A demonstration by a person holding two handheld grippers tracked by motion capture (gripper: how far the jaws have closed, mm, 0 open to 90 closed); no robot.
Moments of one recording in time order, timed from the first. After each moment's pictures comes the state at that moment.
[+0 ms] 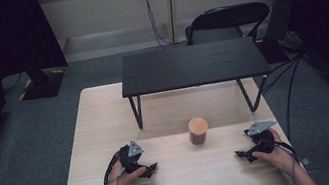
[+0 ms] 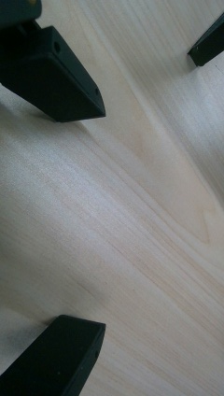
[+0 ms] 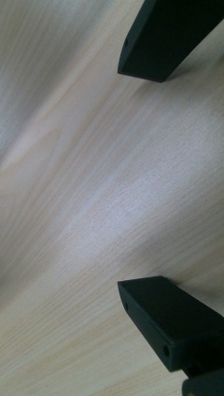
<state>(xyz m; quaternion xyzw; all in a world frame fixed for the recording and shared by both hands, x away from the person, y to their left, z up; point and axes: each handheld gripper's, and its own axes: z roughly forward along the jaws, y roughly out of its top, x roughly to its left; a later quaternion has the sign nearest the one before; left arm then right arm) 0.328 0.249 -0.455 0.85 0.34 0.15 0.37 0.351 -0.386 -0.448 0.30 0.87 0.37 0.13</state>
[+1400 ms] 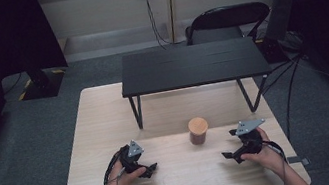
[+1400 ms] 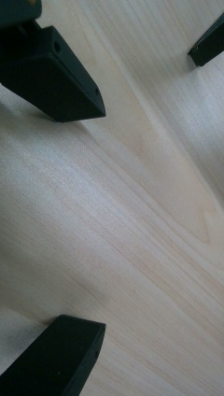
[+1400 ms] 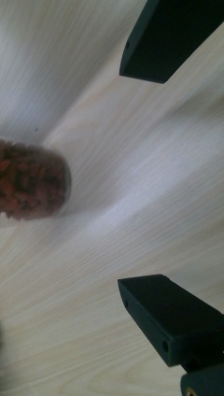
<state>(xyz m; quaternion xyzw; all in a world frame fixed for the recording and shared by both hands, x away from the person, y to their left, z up) 0.328 0.249 -0.455 0.85 0.34 0.15 0.37 0.360 -0.352 -0.433 0.25 0.87 0.41 0.10</state>
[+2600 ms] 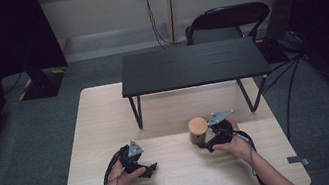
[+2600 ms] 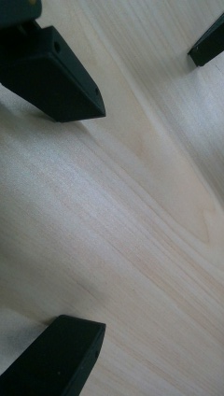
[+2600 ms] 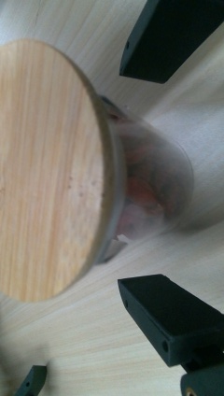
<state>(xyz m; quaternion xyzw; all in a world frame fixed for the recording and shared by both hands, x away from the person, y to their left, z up) 0.328 0.249 -0.455 0.85 0.34 0.15 0.37 0.412 -0.283 -0.446 0.24 0.87 0.42 0.10</state>
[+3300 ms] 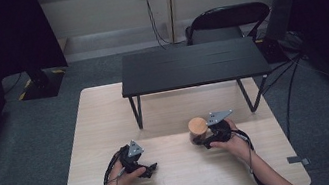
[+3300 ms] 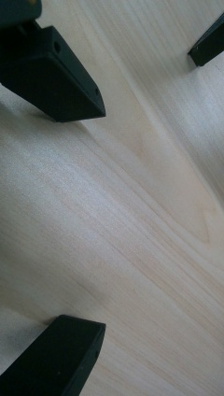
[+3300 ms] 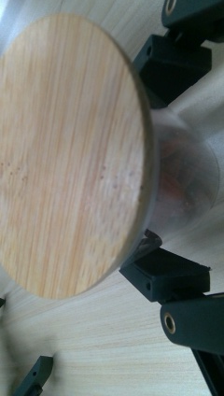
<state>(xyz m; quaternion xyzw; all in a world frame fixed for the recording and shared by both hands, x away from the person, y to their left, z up) 0.328 0.249 -0.455 0.85 0.34 0.15 0.37 0.419 -0.284 -0.456 0.21 0.86 0.45 0.10</state>
